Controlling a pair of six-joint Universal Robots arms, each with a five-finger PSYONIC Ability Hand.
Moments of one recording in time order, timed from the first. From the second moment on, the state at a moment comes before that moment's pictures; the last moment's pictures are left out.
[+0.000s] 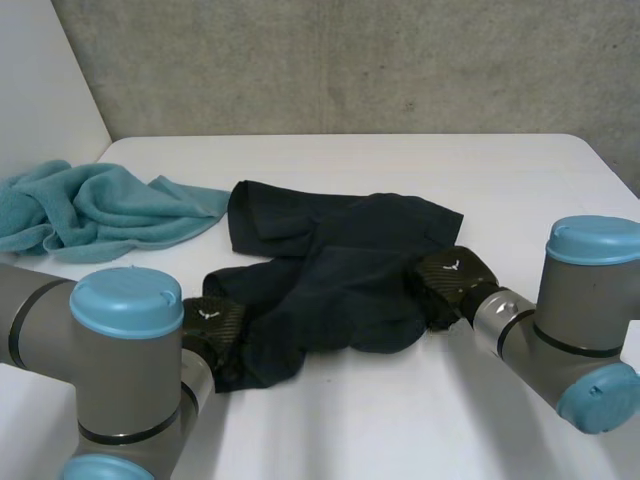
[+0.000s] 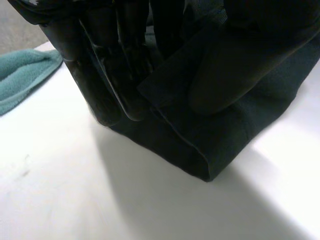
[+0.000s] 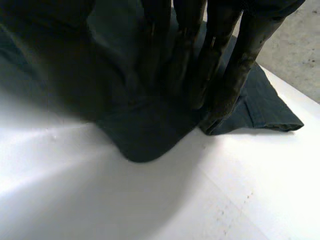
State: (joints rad) left arm 4.08 -1.99 -1.73 3.20 -1.82 3.24; right arm 1.94 -1.02 1.60 -0.15 1.32 2.77; left_hand 1.11 1.19 1.18 1.19 0.98; right_hand 0.69 0.80 0.80 0.80 0.60
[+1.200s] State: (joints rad) left arm 4.16 -2.05 -1.05 3.20 -1.81 3.62; right arm 1.93 -1.09 0.91 0.21 1.56 2.53; left_hand 1.11 1.20 1.19 1.20 0.99; right_hand 0.96 1.17 1.18 1.19 0.99
